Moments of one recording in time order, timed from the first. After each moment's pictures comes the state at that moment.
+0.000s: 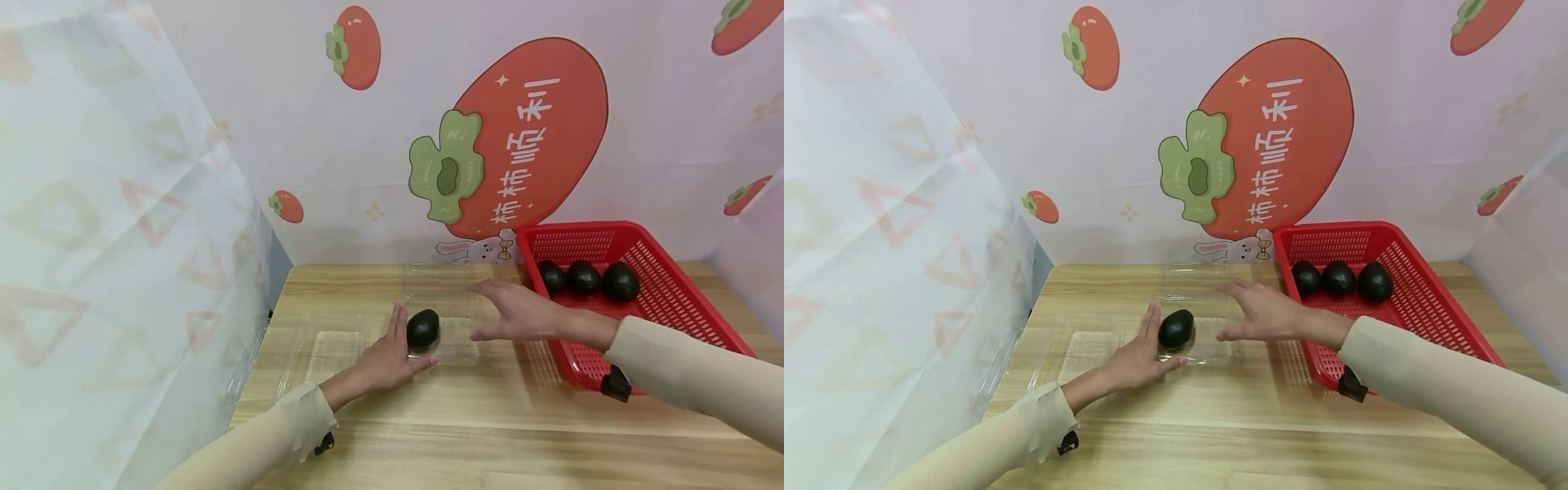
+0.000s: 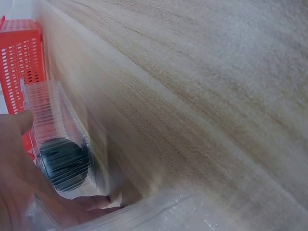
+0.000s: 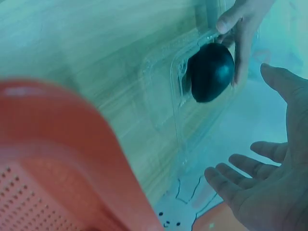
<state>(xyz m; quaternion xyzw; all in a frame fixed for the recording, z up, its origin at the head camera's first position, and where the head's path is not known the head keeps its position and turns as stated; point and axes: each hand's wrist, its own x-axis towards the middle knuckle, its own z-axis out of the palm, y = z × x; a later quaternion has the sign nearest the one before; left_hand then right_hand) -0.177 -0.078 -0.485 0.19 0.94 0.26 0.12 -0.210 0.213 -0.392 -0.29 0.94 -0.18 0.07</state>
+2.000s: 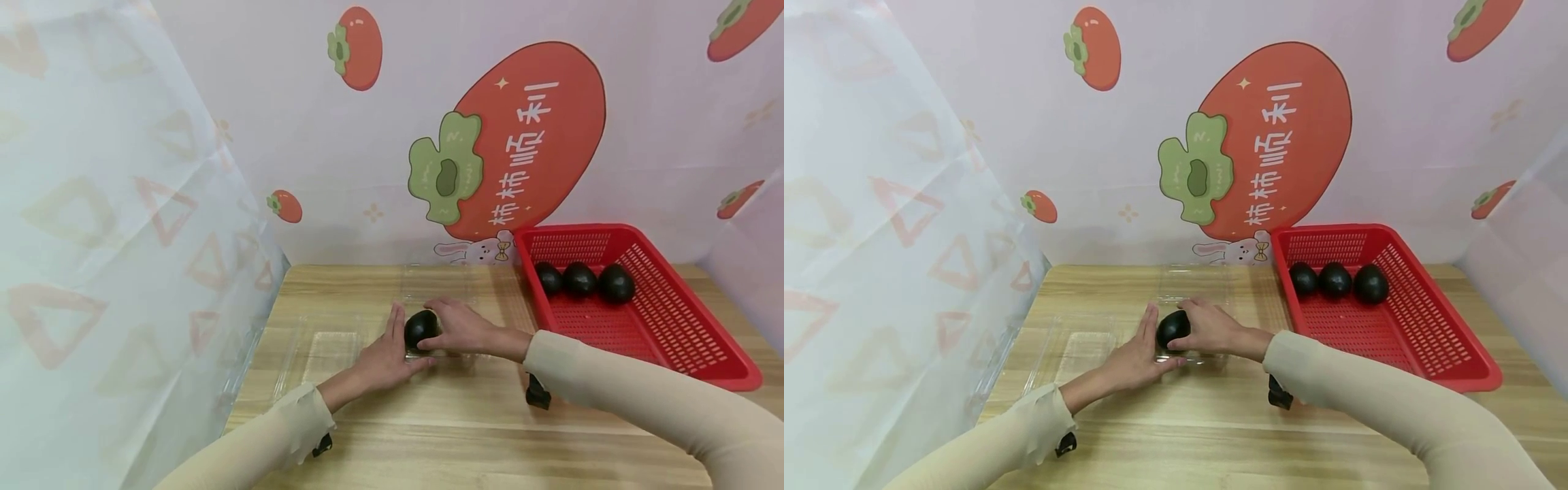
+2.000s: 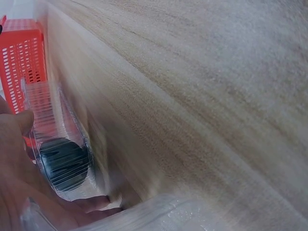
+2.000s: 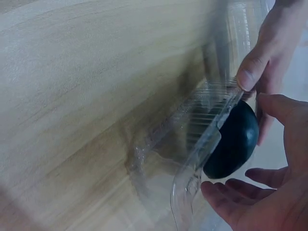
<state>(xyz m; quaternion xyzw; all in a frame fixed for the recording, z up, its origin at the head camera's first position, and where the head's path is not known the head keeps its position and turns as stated) -0.177 -0.078 -0.486 0.19 0.94 0.25 0.11 -0.216 0.127 -0.446 -0.26 0.94 -0.22 0.08</state>
